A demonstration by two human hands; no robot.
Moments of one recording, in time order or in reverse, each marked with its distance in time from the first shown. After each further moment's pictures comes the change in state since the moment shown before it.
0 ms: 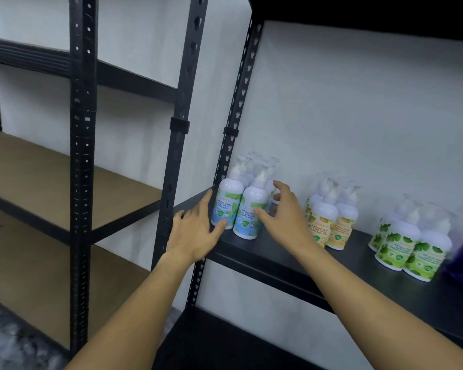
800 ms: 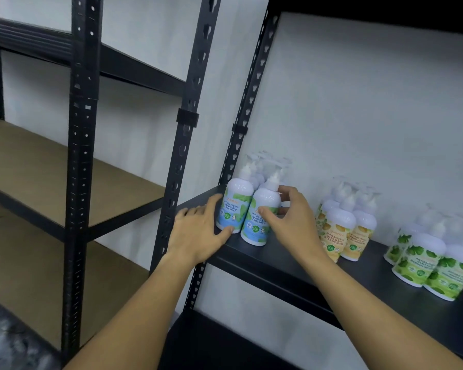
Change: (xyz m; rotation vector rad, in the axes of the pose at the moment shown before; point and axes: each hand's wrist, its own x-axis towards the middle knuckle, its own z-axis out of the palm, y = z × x) left_hand 0.008 -0.001 -0.002 0.131 0.015 0.008; right_hand 0.012 0.004 0.017 0.156 0.078 -0.050
